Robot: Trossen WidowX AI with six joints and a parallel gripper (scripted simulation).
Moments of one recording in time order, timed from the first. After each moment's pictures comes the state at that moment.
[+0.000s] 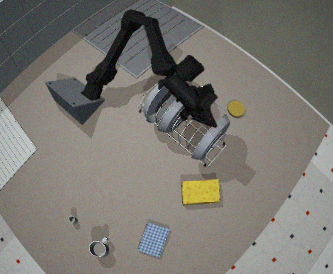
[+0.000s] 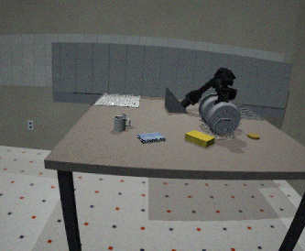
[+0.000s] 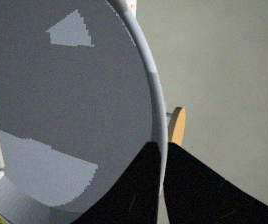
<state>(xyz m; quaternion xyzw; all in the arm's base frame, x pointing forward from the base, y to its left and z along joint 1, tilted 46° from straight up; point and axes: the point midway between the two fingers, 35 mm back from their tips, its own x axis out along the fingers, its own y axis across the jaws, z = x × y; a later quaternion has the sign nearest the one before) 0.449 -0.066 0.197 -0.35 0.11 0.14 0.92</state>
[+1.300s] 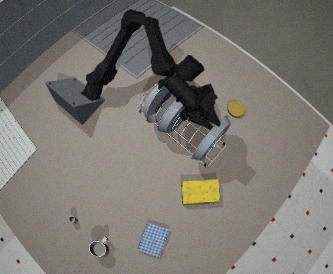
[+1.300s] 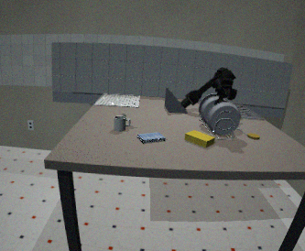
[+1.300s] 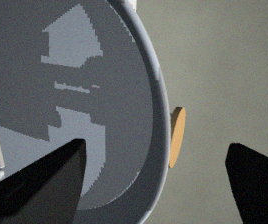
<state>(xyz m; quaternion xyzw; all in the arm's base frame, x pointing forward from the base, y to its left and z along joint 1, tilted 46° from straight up) 0.449 -0.066 0.197 -0.35 0.11 0.14 0.92</state>
